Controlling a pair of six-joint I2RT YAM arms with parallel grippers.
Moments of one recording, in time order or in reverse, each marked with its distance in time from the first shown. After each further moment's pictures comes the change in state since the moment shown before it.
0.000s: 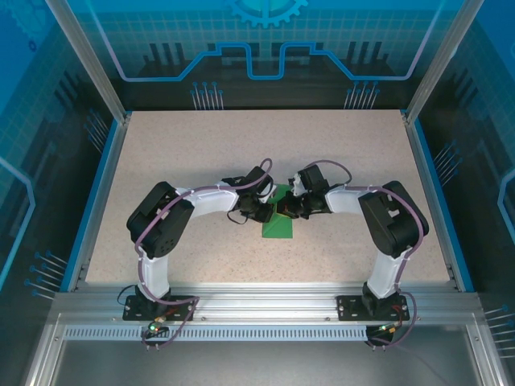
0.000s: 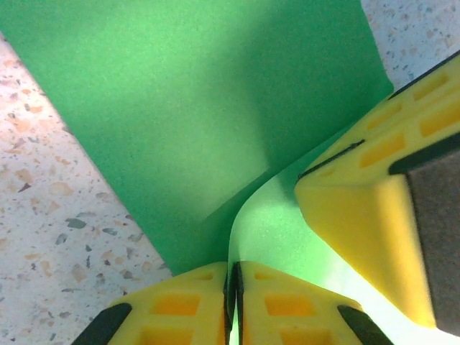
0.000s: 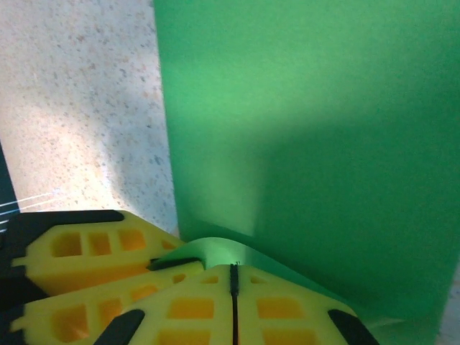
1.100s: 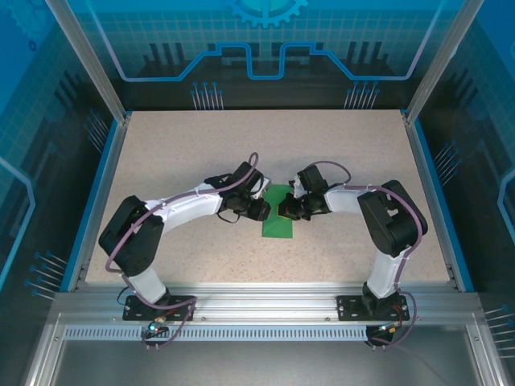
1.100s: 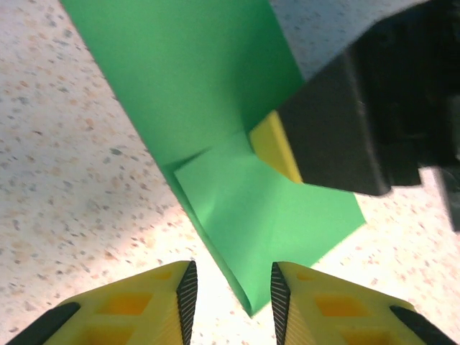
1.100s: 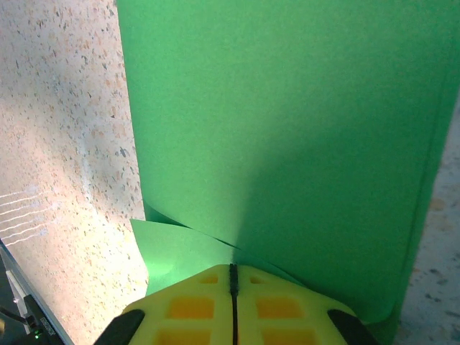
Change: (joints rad) left arm 0.010 -0.235 -0.076 -0.069 0.033 -0.039; right arm 0.001 0.008 0.010 -0.054 0.031 -0.038
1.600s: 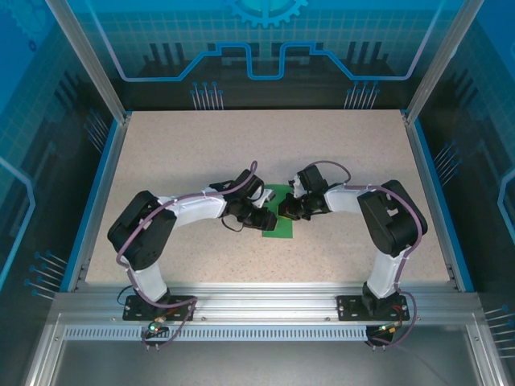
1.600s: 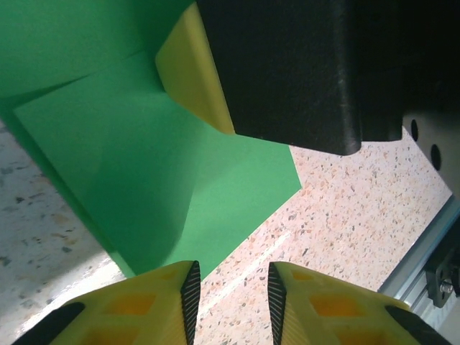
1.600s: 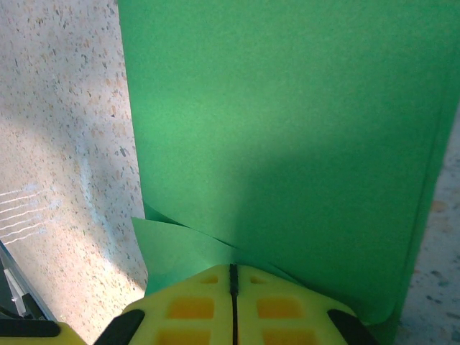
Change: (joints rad) left arm 0.000 0.085 -0.060 0.114 0.261 -0.117; right arm 0.000 0.003 0.005 -0.008 0.000 -0.008
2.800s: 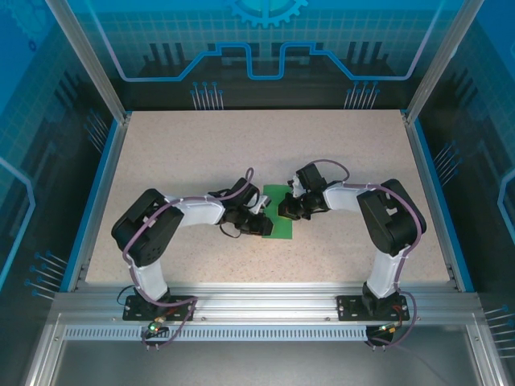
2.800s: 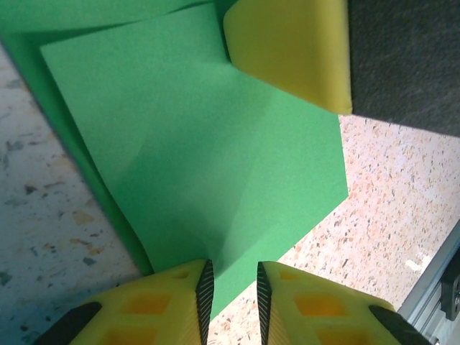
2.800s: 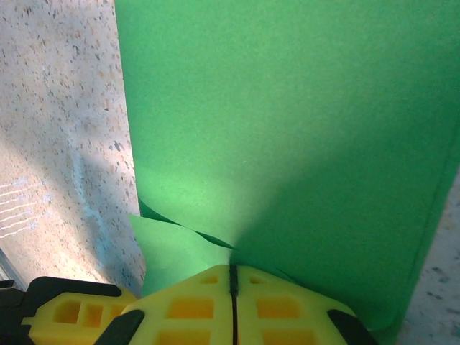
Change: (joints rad) left arm 0.019 0.030 -0.128 0.169 0.032 -0.051; right arm 0.002 0.010 0.033 -0.064 0.005 -0.027
